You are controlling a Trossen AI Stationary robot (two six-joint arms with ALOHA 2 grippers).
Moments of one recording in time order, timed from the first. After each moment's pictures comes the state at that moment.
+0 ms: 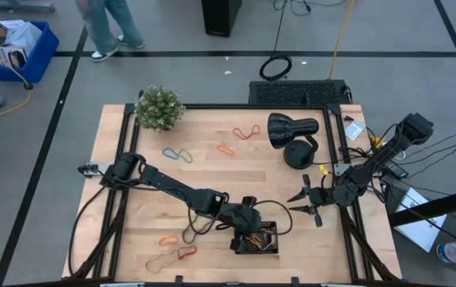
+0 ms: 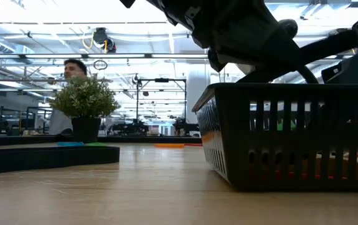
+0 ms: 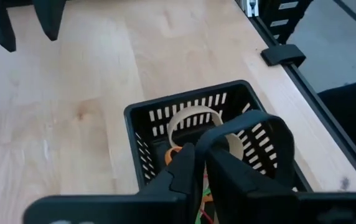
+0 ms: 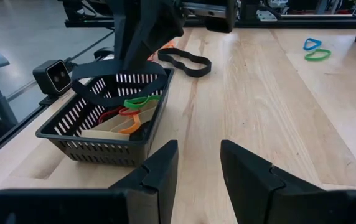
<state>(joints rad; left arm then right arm) -0.33 2.11 1.53 -0.08 0.03 -0.05 0.71 0.83 0.02 0.49 0.50 0.23</state>
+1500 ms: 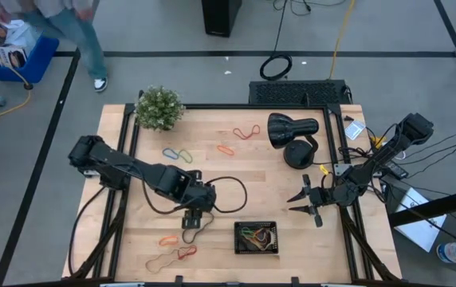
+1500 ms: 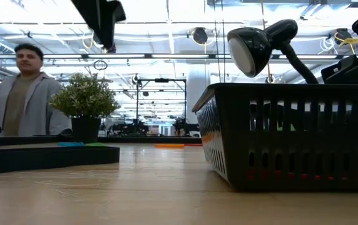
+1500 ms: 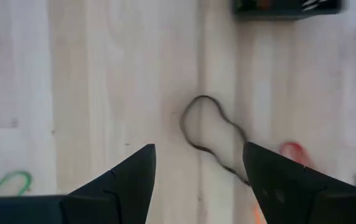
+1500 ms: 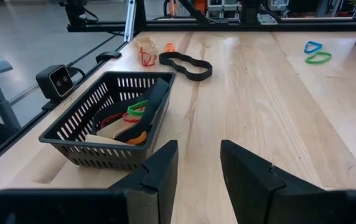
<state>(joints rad) -0.33 1.69 1.50 -1.09 -0.06 -0.34 0.71 0.83 0.02 0.51 0.50 0.23</state>
